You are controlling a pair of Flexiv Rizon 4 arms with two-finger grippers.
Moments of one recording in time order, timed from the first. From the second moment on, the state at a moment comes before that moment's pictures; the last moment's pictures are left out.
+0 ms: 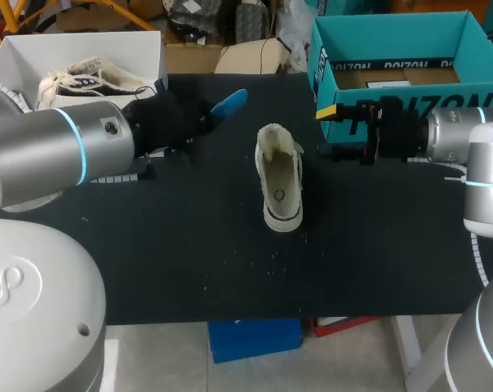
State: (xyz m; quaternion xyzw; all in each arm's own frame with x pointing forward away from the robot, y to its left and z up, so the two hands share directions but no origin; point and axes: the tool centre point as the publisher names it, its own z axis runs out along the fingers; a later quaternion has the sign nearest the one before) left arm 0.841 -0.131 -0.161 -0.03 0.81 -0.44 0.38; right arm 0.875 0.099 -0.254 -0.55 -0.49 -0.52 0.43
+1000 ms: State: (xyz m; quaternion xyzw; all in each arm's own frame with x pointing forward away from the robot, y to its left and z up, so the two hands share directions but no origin) left arm 0.946 -0.108 -0.161 -0.12 0.85 -0.34 0.38; right arm 0.875 0.099 -0.254 -0.55 -0.49 -0.52 0.43
